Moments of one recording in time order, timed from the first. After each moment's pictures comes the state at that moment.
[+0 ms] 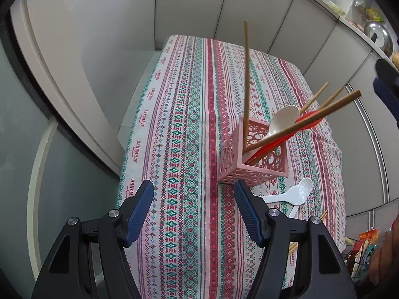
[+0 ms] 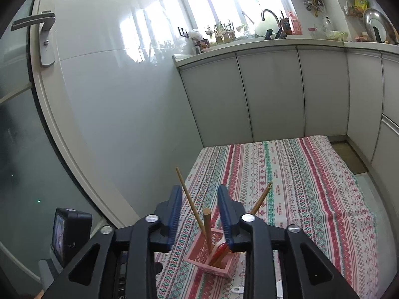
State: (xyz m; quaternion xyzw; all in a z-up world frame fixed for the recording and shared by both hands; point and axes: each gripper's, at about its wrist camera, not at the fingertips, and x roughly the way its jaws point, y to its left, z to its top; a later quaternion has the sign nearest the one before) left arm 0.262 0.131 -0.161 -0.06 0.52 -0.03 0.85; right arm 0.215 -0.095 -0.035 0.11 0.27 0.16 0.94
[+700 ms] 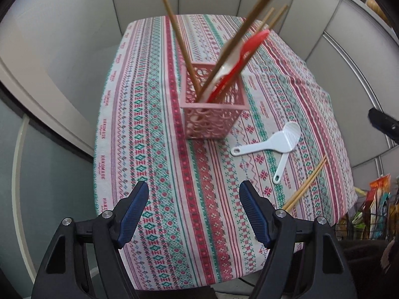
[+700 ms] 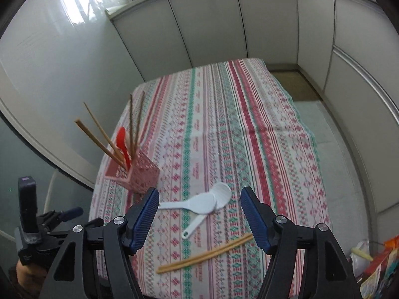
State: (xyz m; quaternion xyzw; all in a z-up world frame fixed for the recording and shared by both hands) left arm 0.223 0.071 -0.185 0.03 0.57 -0.10 0.82; right arm 0.184 -0.231 -0.110 0.12 0.50 0.03 0.86
